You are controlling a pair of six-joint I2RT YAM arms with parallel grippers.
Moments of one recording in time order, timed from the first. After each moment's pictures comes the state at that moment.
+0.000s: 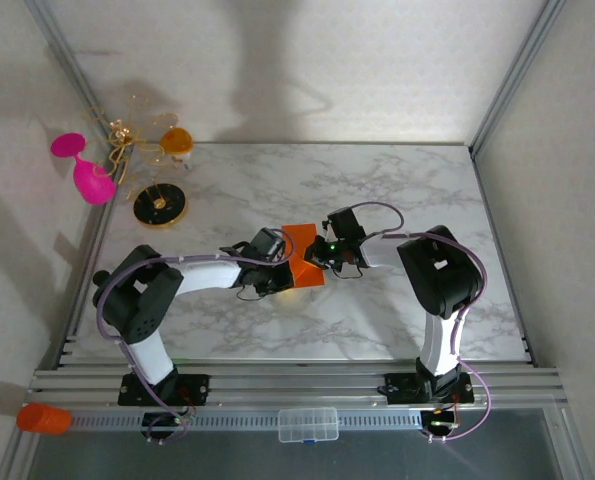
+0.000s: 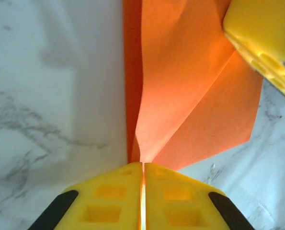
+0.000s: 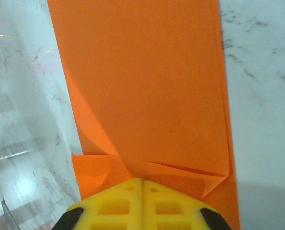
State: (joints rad) left arm -0.67 1.74 0.89 -0.22 0.25 -0.91; right arm 0.56 1.92 0.97 0.02 -0.46 0.82
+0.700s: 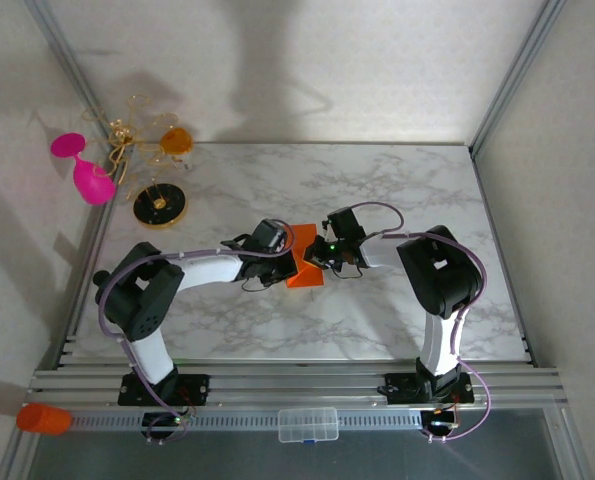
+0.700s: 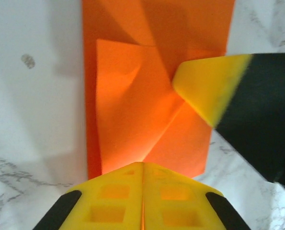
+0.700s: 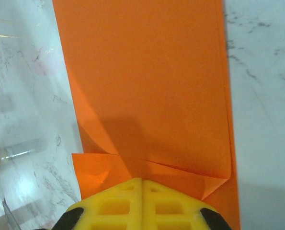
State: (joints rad) left arm -0.65 1.77 0.94 -0.16 0.22 -0.97; right arm 0.56 1.92 0.97 0.02 -0.46 0.83
